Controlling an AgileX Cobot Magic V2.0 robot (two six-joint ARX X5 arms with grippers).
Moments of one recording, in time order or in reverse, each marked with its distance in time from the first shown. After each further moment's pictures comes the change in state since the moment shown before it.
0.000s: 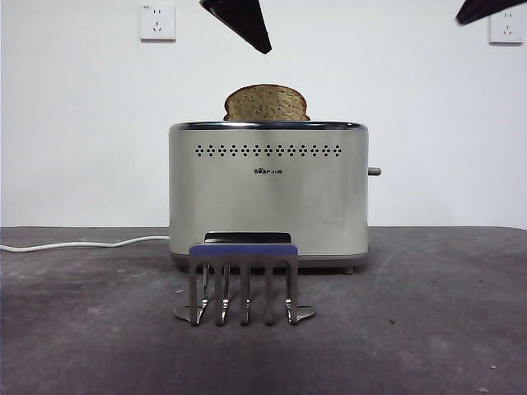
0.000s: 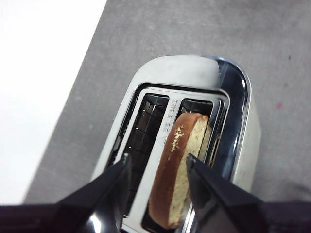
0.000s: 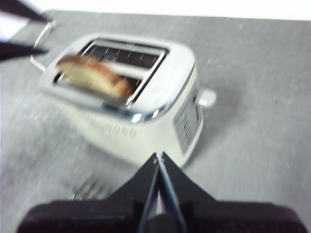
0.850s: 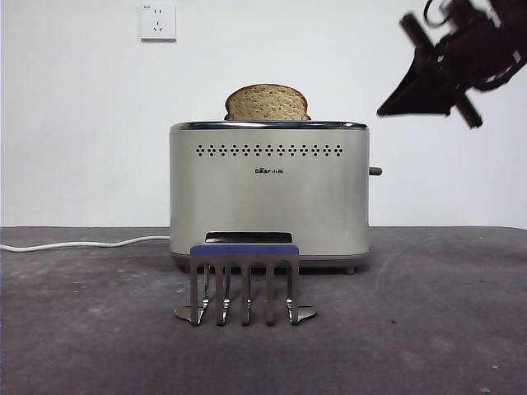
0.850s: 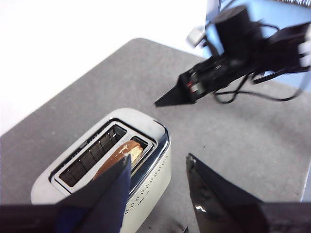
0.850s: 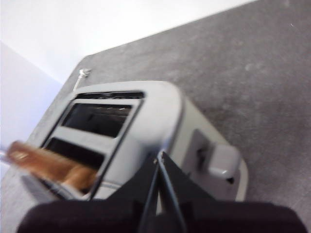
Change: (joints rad) left arm -0.005 -0.375 0.000 -0.173 0.163 -0.516; right arm -0.013 0.559 0.106 0.528 -0.227 0.371
